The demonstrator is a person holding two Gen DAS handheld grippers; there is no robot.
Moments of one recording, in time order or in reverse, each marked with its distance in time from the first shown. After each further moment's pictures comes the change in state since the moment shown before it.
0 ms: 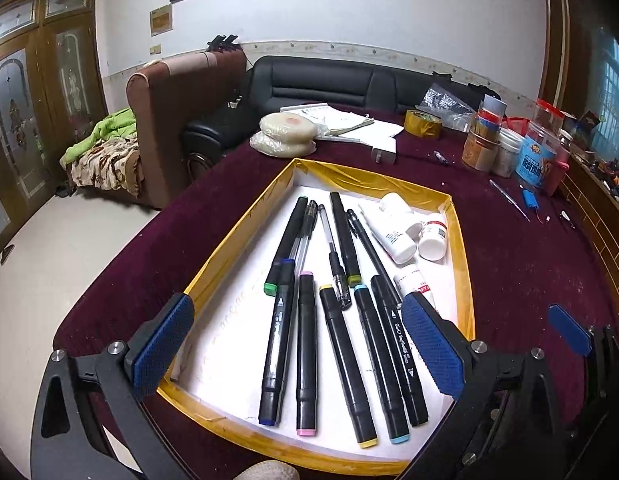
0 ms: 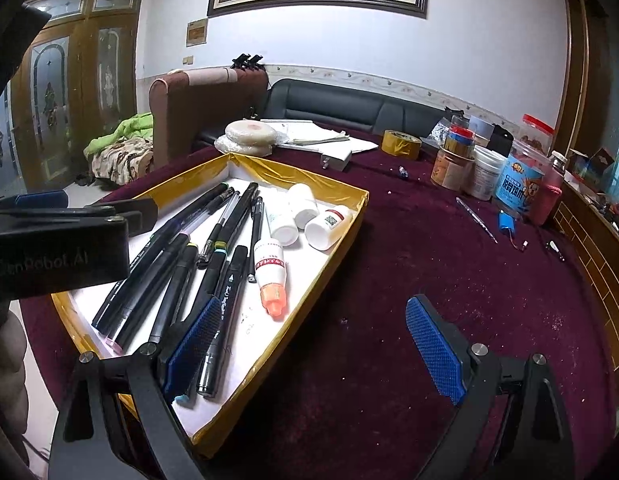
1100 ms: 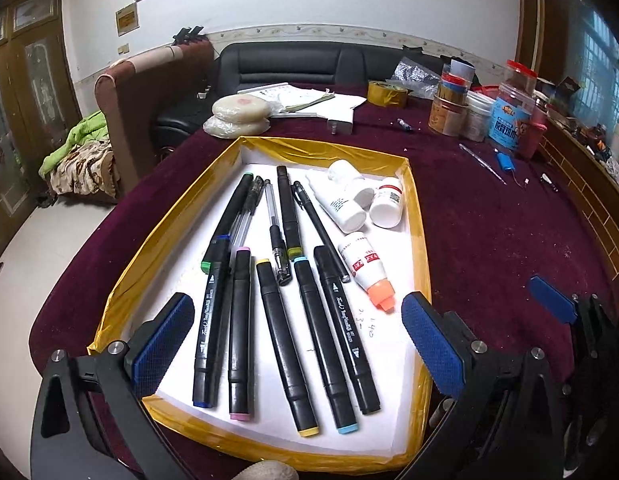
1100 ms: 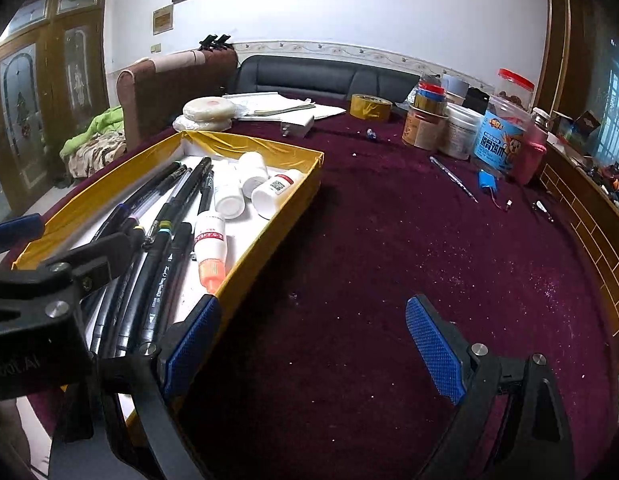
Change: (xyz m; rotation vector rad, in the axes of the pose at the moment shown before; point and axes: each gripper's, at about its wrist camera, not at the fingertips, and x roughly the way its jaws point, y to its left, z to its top) left arm 0.009 -0.043 -0.013 0.083 0.064 -0.065; right arm 0.020 -0.041 -0.010 0.080 0.098 -0.047
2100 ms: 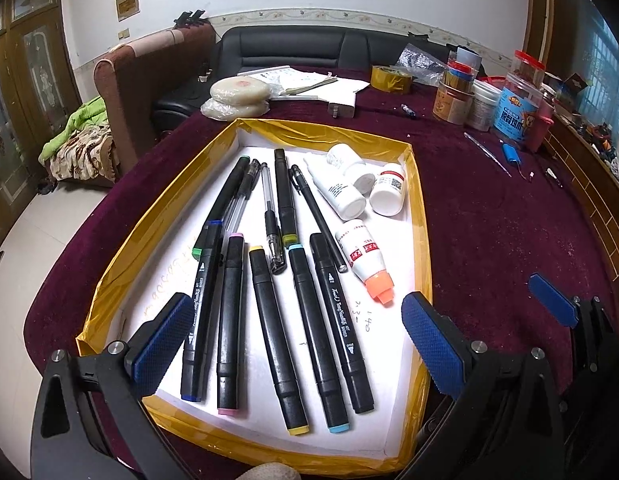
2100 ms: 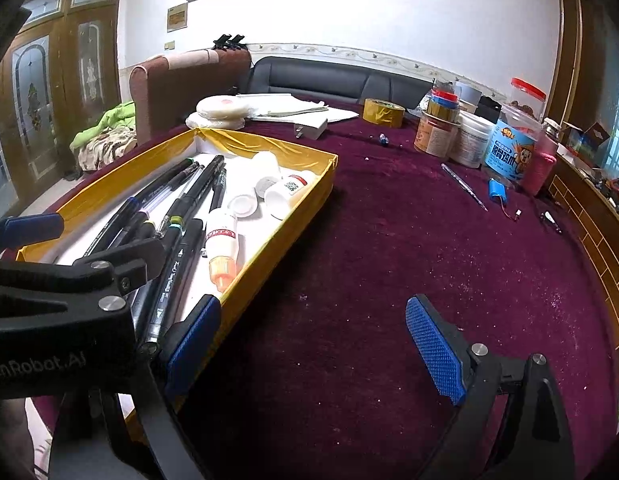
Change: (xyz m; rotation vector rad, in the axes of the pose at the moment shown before) left arm 0.012 -0.008 0.000 -0.010 0.065 0.012; right arm 0.001 0.003 -0.001 -0.045 -0.012 0.031
